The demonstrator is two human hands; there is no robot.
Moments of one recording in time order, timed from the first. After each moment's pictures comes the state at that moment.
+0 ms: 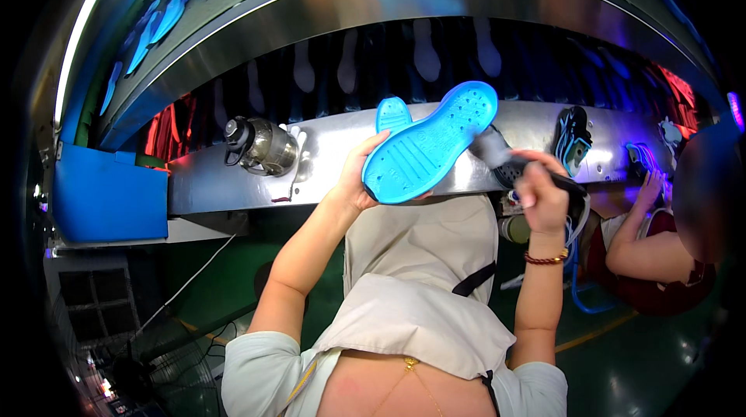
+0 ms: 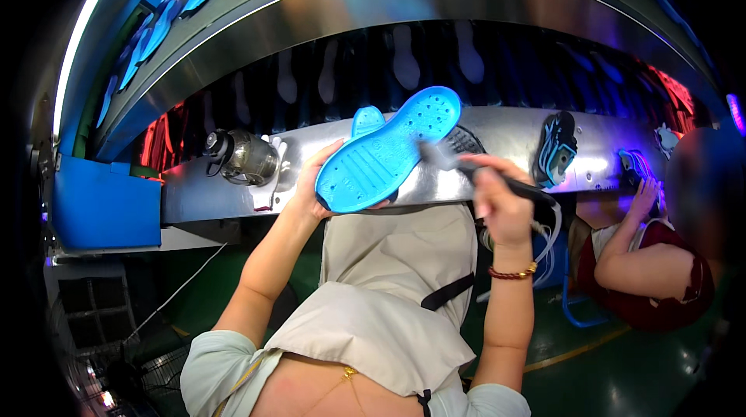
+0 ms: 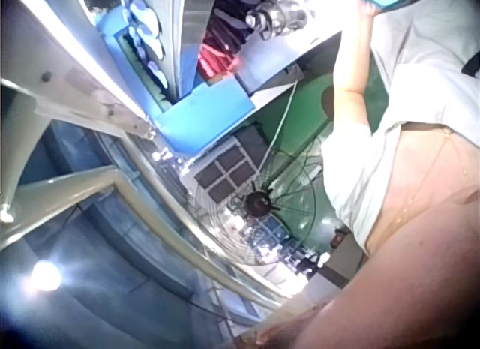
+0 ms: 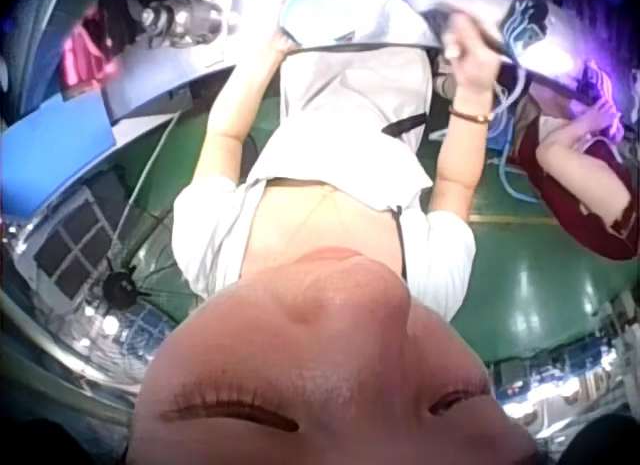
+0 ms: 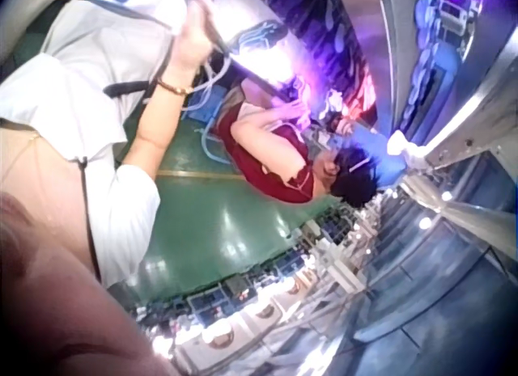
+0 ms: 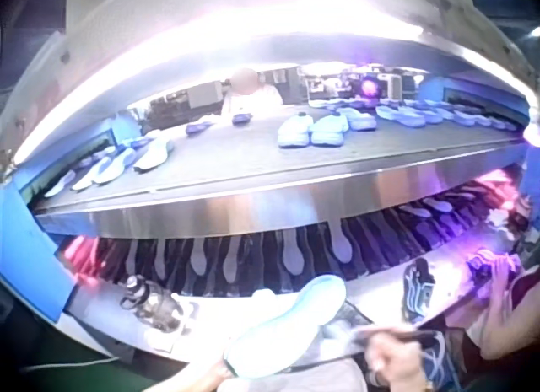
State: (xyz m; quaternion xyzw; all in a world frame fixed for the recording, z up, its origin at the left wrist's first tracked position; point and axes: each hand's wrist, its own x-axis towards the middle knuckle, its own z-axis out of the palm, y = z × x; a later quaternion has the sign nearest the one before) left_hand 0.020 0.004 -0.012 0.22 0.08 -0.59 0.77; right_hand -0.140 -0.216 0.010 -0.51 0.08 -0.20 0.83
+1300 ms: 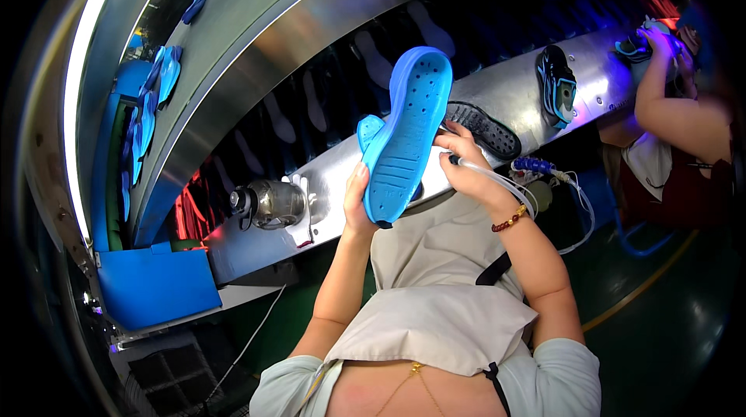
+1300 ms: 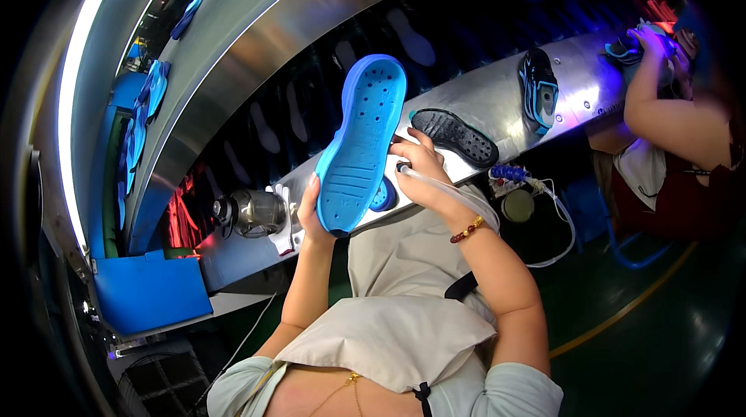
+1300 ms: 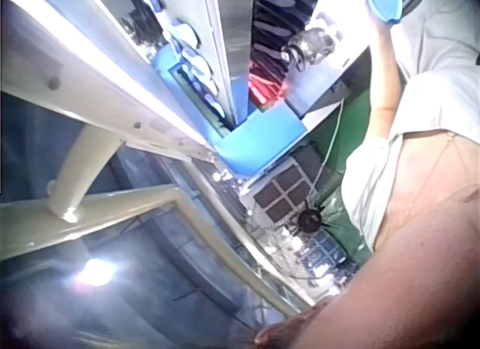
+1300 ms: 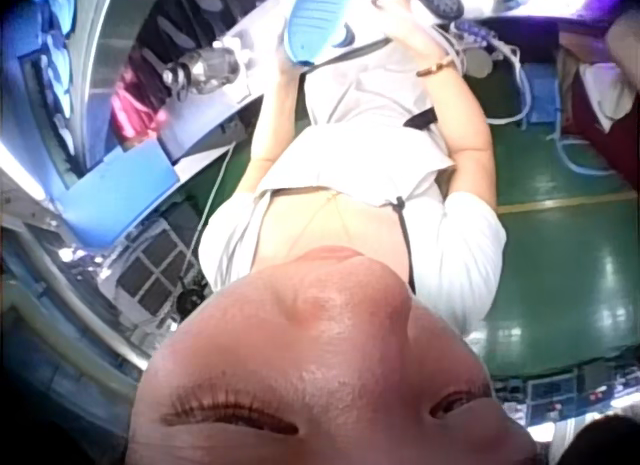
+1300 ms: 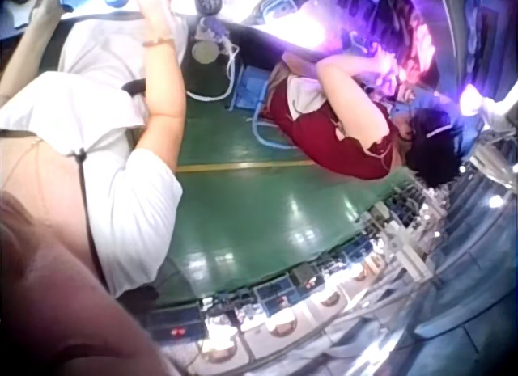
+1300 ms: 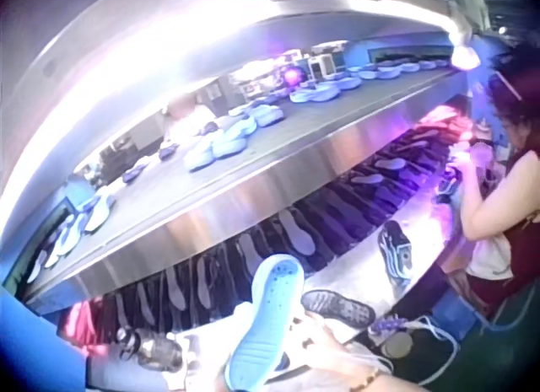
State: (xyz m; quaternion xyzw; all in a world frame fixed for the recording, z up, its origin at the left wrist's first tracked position) left_hand -0.003 -0.025 -0.028 0.47 -0.21 -0.37 0.77; right_hand -0.099 -0.188 -0.050 -0.76 0.17 -0.20 0.59
